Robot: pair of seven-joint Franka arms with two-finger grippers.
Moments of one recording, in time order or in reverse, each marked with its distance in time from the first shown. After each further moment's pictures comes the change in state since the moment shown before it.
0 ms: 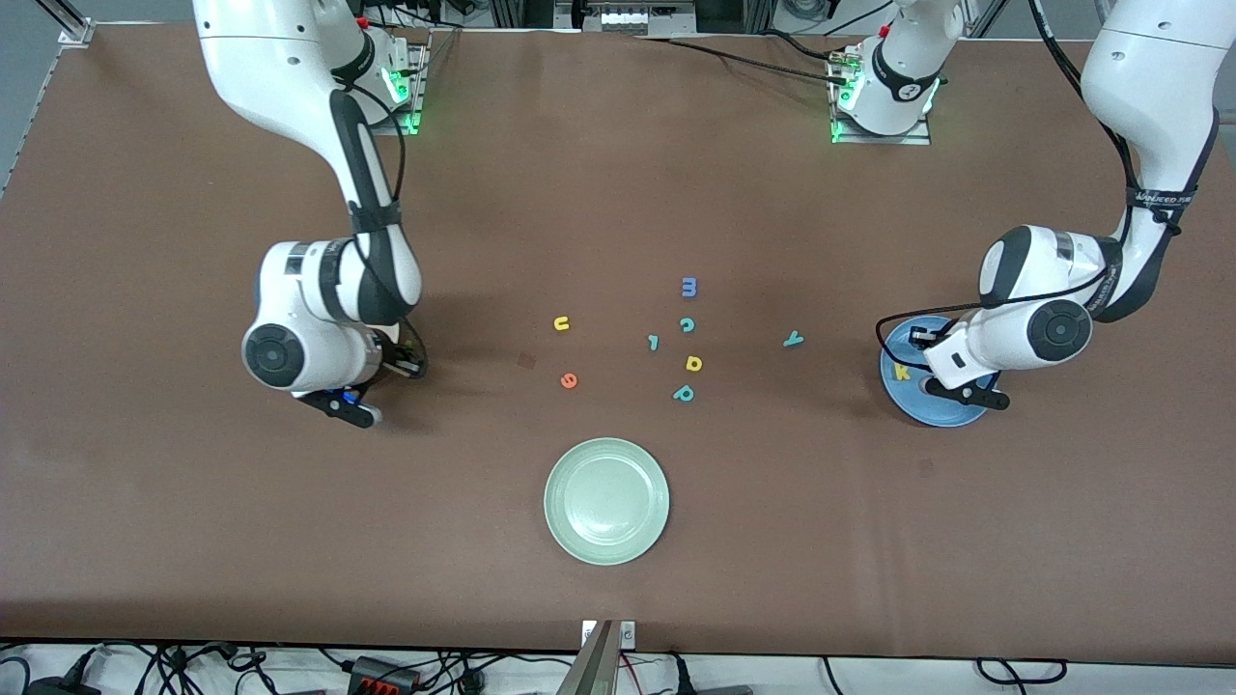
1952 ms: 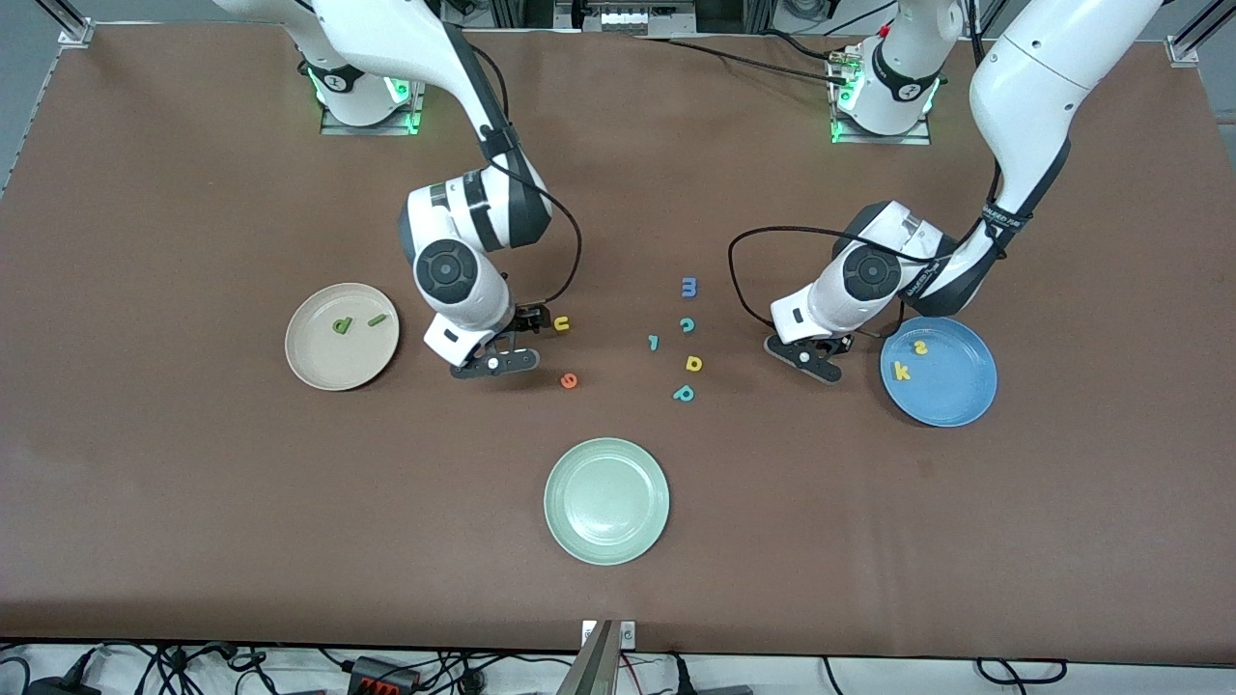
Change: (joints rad) left arm -0.169 0.068 -0.171 -0.099 0.142 0.284 -0.184; right arm 0.316 0.016 0.046 -0.004 0.006 0.254 -0.201
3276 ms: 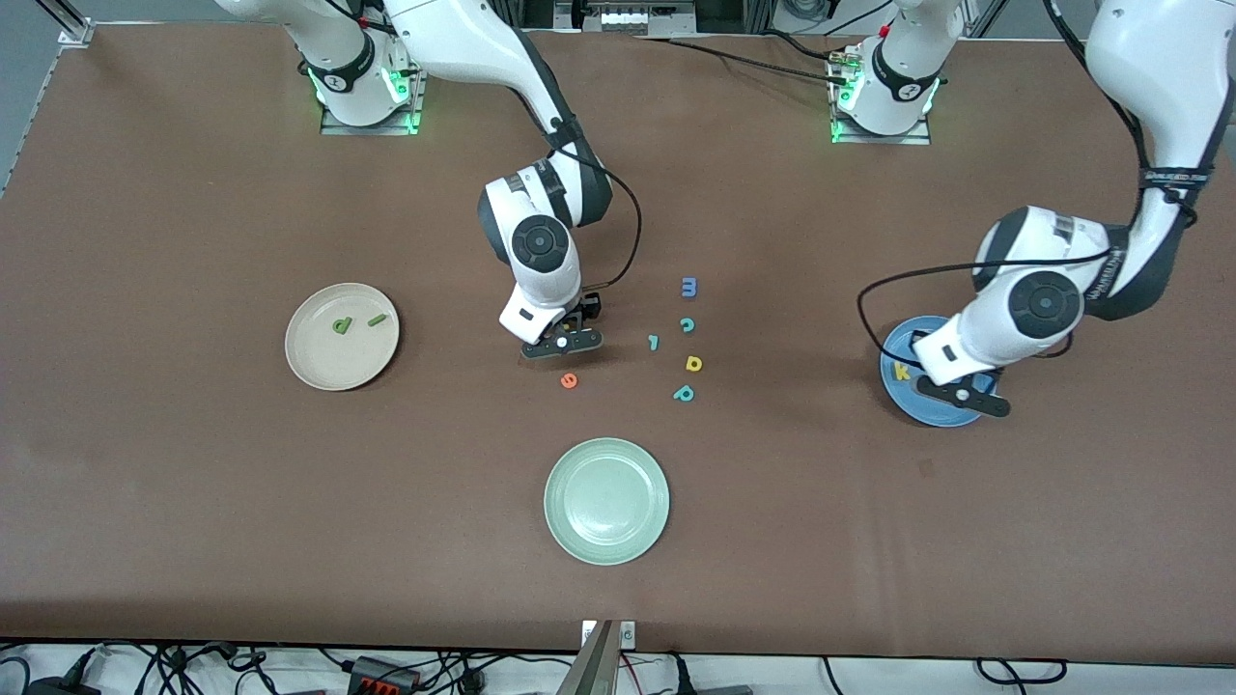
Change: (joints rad) left arm 0.277 -0.105 0.015 0.146 0.085 -0.304 0.146; right arm 0.117 0.106 0.025 0.039 0.001 0.097 0.125
